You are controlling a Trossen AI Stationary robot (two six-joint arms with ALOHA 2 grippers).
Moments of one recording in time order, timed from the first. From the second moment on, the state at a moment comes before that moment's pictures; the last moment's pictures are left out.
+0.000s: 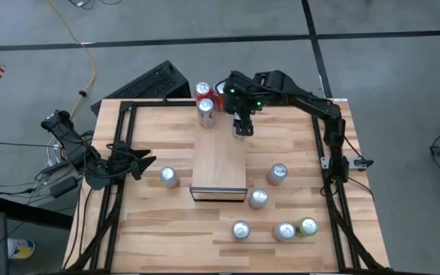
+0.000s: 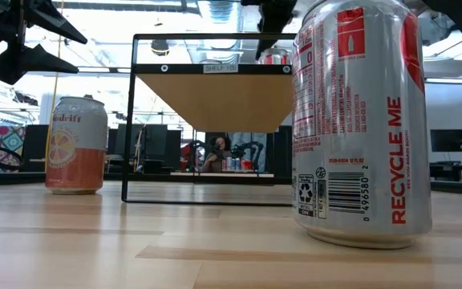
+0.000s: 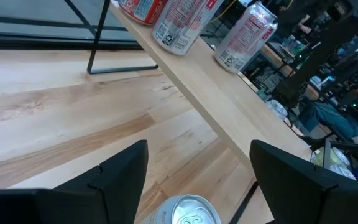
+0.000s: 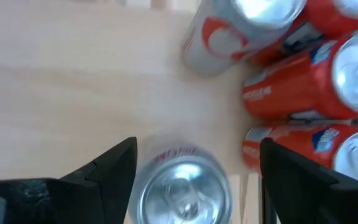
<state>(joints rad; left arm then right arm) -0.76 0.43 0.50 -0.67 -1.17 -1.20 -0.29 1.98 2.35 -1.44 0.08 -0.33</state>
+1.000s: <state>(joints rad) -0.76 0.43 0.50 -0.69 -1.19 -1.21 -0.14 1.31 1.33 -0.82 0.29 0.32</state>
